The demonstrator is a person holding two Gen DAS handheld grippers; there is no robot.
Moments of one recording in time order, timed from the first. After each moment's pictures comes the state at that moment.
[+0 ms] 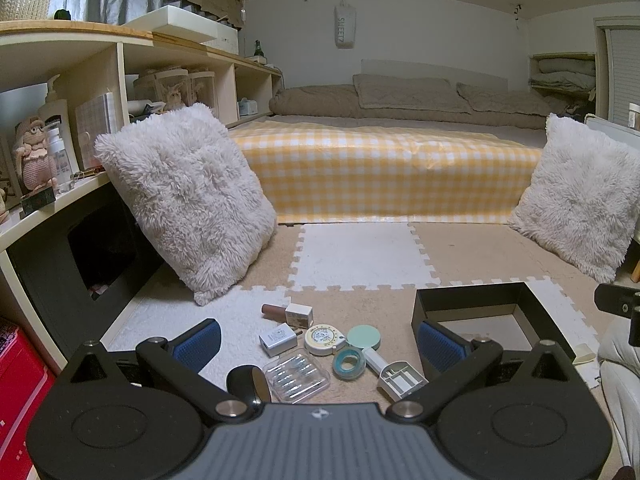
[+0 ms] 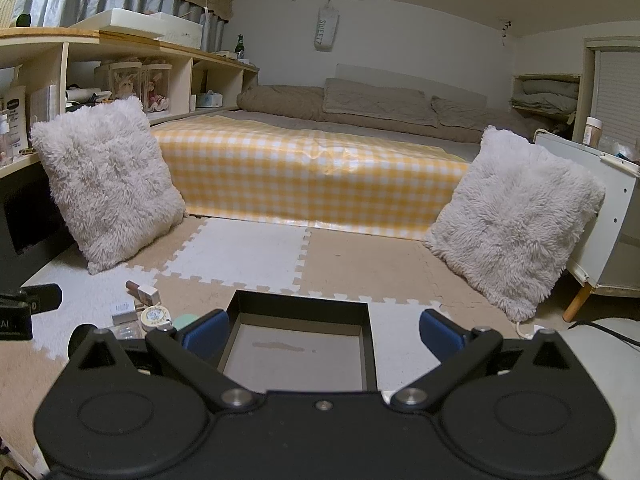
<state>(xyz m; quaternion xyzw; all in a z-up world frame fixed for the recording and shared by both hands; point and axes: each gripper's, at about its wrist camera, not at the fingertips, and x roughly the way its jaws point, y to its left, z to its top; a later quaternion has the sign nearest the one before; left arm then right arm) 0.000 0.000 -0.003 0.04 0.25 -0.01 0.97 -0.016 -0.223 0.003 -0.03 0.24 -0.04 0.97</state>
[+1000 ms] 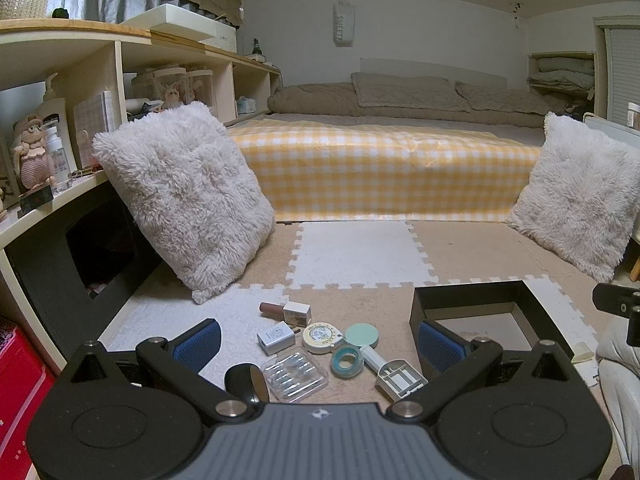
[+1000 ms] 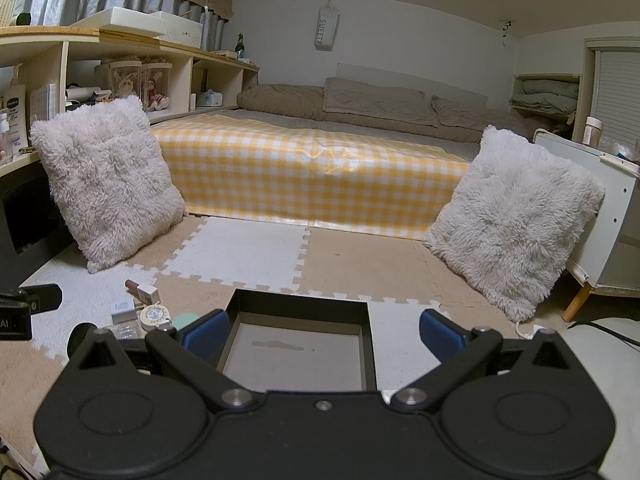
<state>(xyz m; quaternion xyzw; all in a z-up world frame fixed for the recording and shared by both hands) -0.001 -0.002 -0.007 0.04 0.25 -0.01 0.97 -0.016 -0.221 0.003 -0.04 0.24 -0.04 0.97</state>
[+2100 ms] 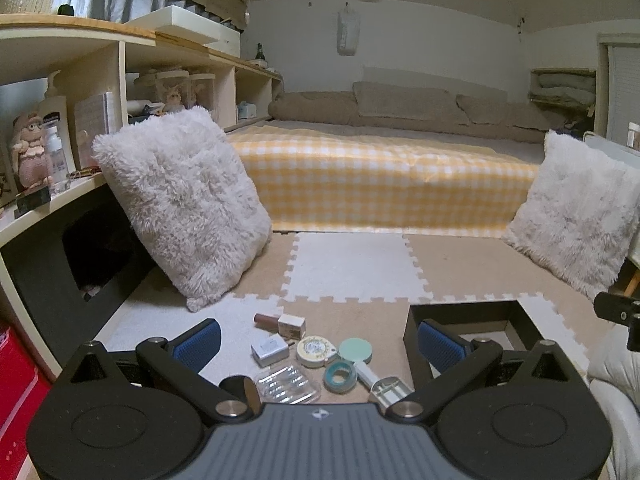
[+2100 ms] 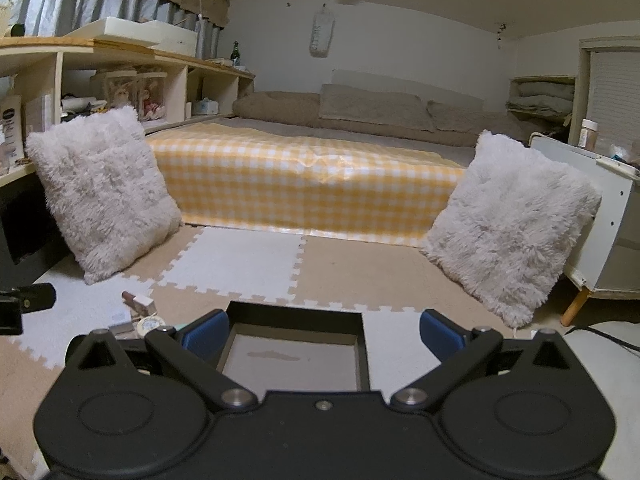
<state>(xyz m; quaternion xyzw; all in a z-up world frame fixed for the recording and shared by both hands) 0.004 0.000 -0.001 0.01 0.24 -0.02 0.97 -0.014 -0.230 0.008 -0.03 0.22 -0.04 0.97</state>
